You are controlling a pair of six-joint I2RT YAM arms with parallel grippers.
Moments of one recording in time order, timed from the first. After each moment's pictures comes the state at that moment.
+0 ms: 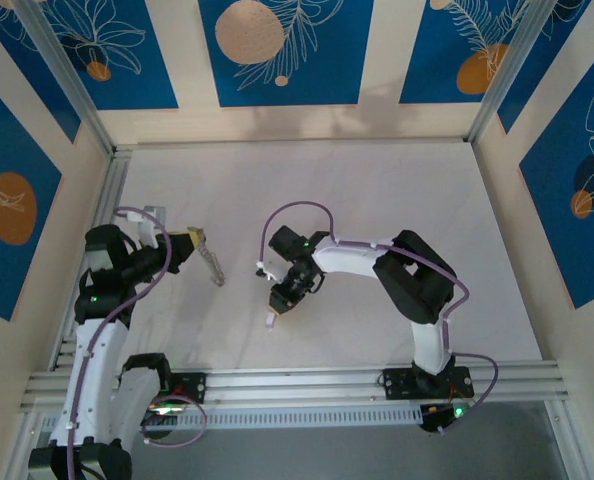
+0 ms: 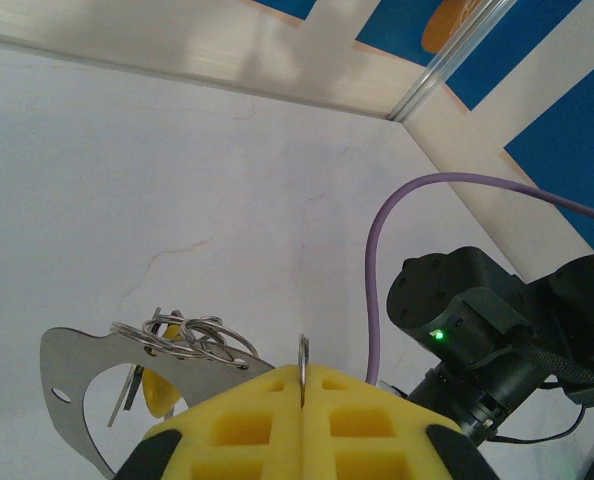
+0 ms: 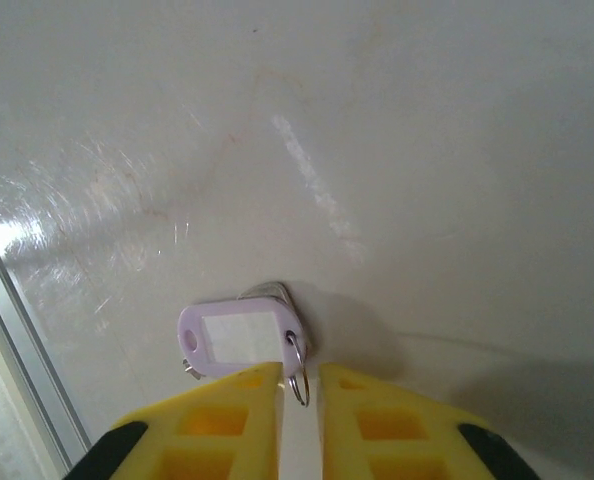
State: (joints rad) left arm 0.08 0.72 0.67 -0.36 0.76 -0.26; right arm 0.86 1.94 1.22 -0.64 -0.53 0.00
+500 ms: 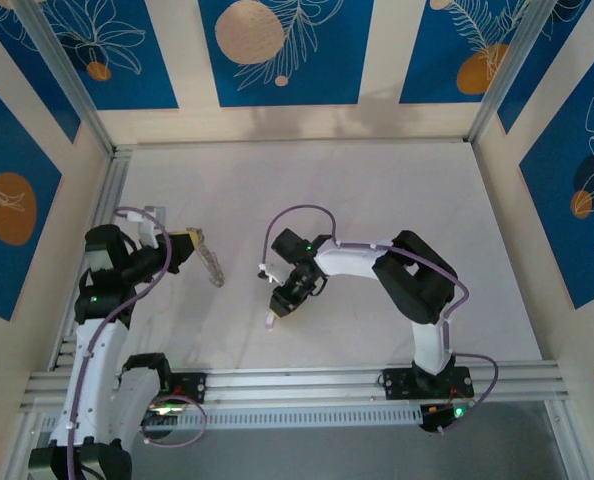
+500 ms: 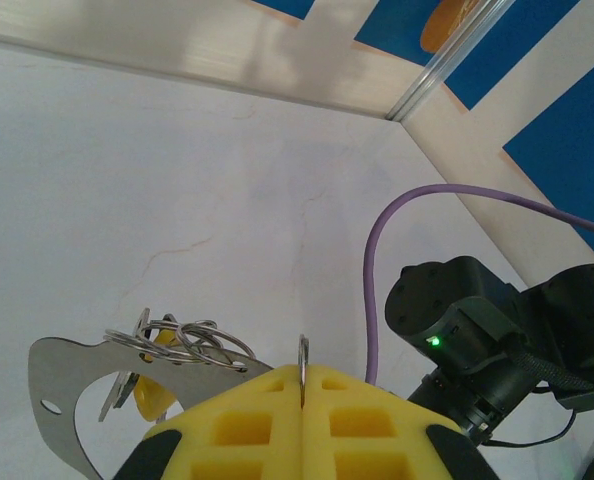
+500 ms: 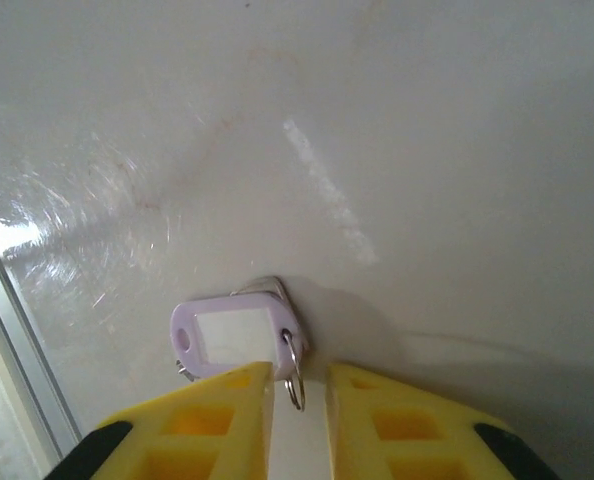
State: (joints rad) left arm 0.08 0.72 0.67 -0.36 0.76 -0.26; right arm 0.86 1.93 1.16 -0.58 -0.55 0.02
